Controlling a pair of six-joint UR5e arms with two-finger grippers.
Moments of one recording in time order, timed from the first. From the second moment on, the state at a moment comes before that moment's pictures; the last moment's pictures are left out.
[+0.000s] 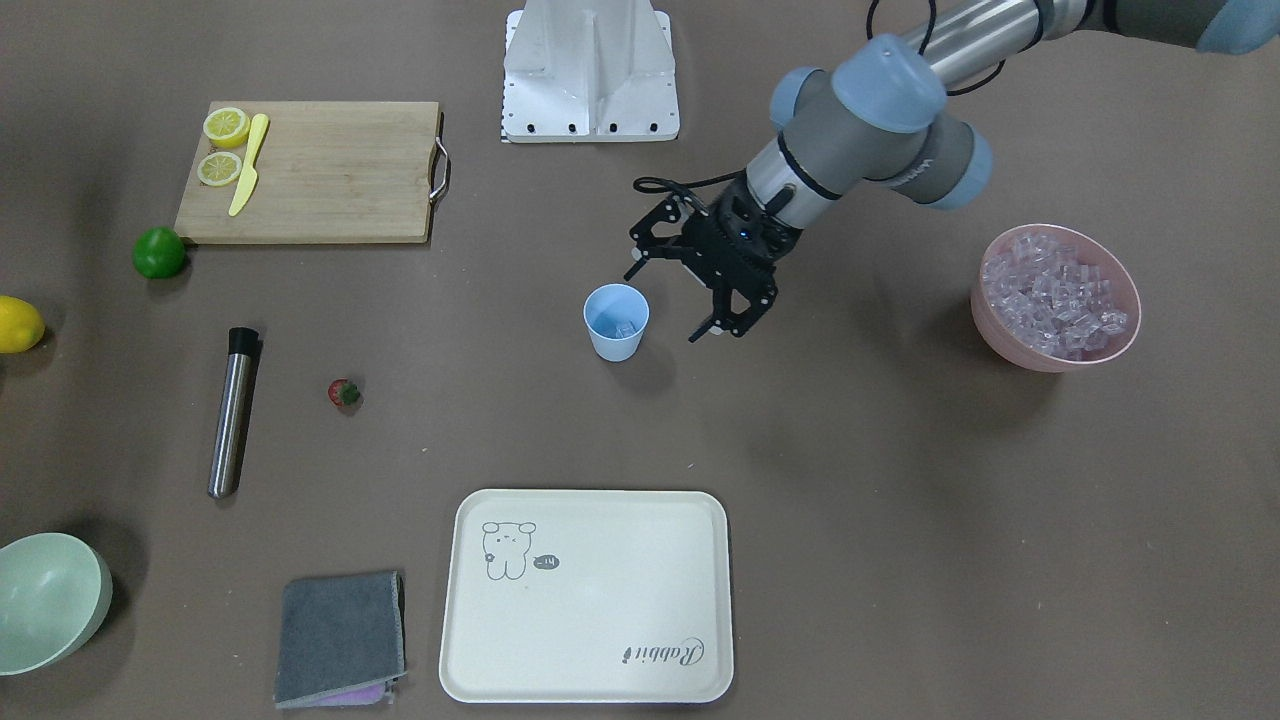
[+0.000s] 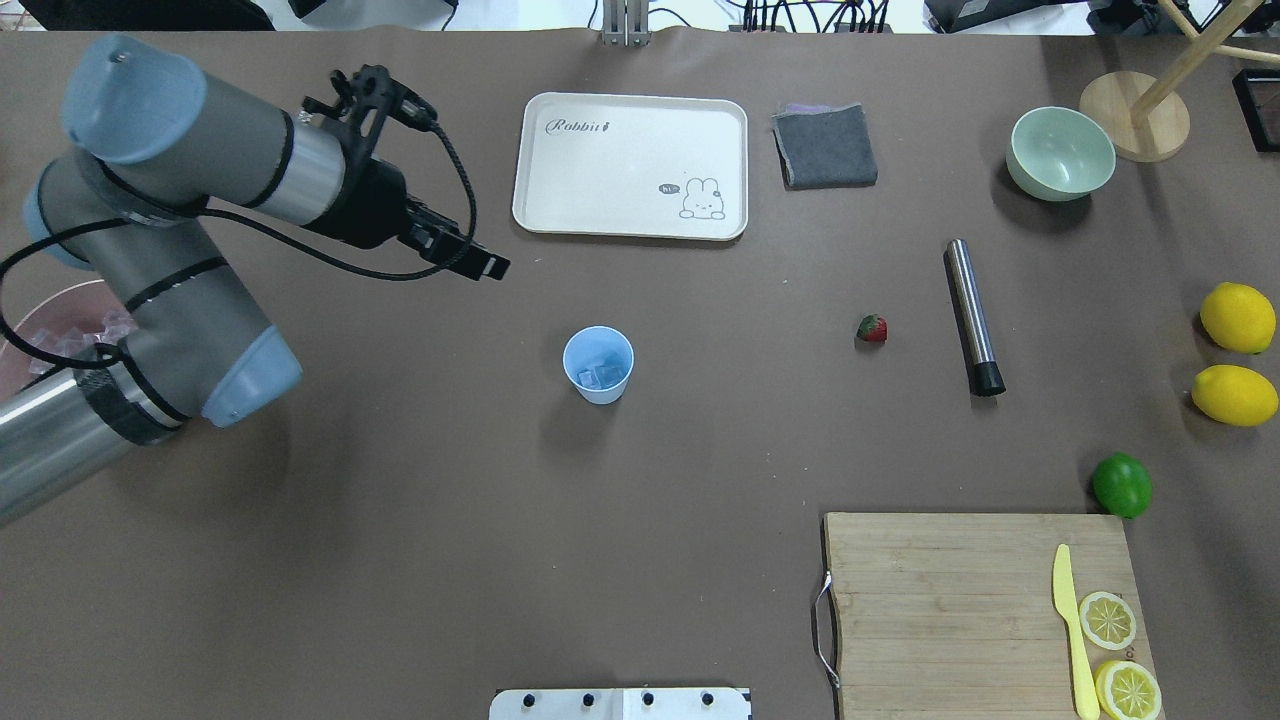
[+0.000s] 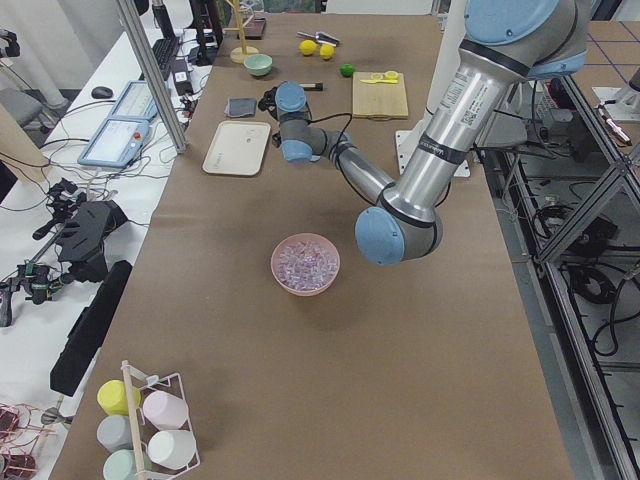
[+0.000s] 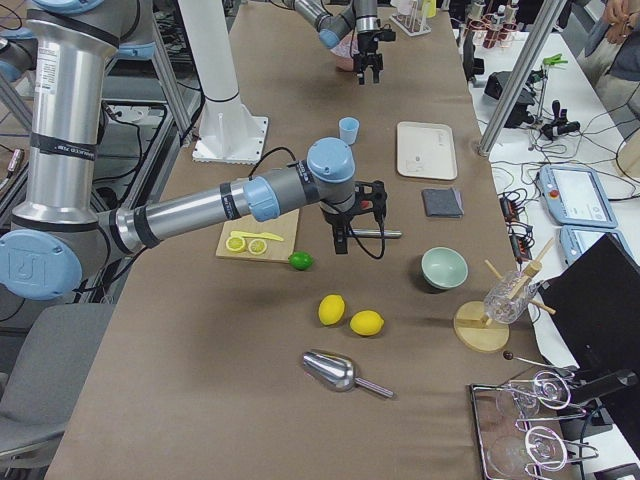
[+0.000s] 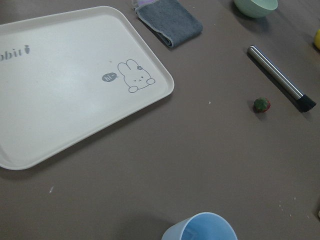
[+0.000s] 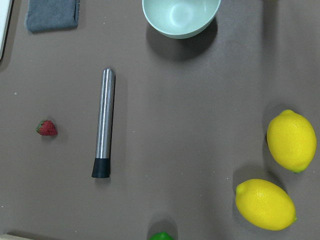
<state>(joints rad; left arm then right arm) -0.84 -2.06 -1.63 -2.33 -2.25 -0.62 1.42 -1.74 2.05 -1.47 2.50 0.35</state>
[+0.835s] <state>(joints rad) -1.10 -1.75 -1.64 -2.33 -2.47 -0.09 1.42 -1.75 2.05 -1.47 2.50 0.35</state>
